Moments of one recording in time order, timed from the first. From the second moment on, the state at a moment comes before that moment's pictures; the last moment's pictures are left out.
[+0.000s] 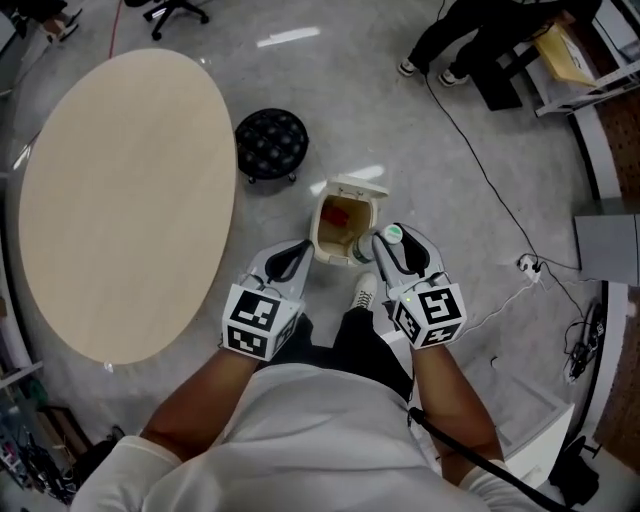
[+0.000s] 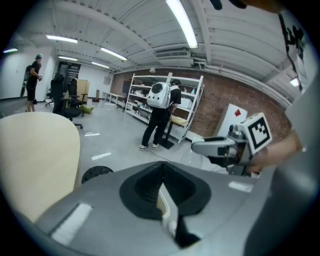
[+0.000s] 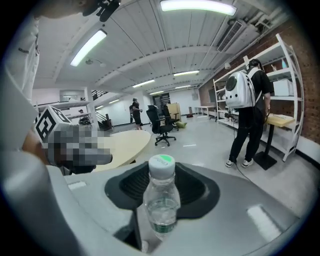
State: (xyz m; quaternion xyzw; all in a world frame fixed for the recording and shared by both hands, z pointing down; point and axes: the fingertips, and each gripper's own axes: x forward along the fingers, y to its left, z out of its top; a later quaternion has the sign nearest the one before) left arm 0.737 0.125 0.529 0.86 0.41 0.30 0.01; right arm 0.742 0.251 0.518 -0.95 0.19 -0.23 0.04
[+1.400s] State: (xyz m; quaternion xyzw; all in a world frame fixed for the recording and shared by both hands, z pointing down) left arm 0.728 0.141 0.795 0.83 0.30 0.47 -0.01; right arm 0.800 0.220 0.927 -0.85 0.29 -0.43 -0.05
